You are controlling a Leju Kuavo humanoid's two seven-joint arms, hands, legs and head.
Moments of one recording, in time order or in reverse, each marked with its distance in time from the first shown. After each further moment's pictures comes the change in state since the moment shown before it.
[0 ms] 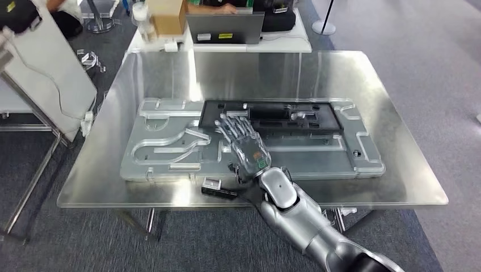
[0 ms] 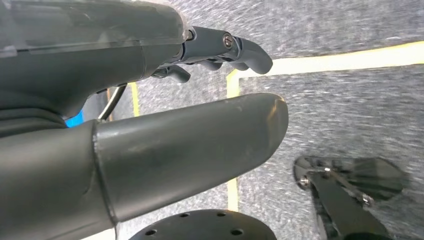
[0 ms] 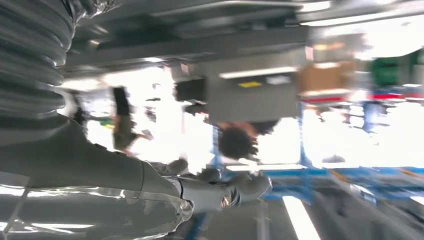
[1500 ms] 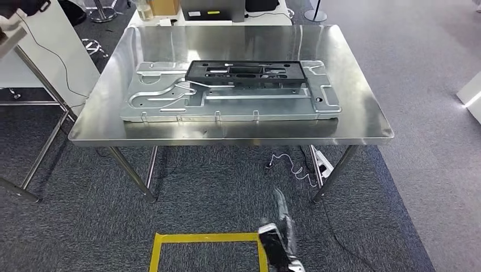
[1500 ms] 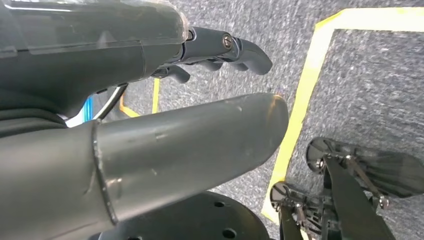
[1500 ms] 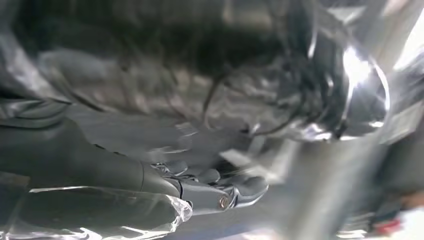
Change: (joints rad) left arm 0.003 -0.016 0.186 0.000 0.096 0.055 -0.024; right arm 0.523 0.186 -0.289 0.090 -1.138 -0.149 -0.621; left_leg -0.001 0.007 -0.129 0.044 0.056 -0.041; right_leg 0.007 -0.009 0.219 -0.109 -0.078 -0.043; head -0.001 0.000
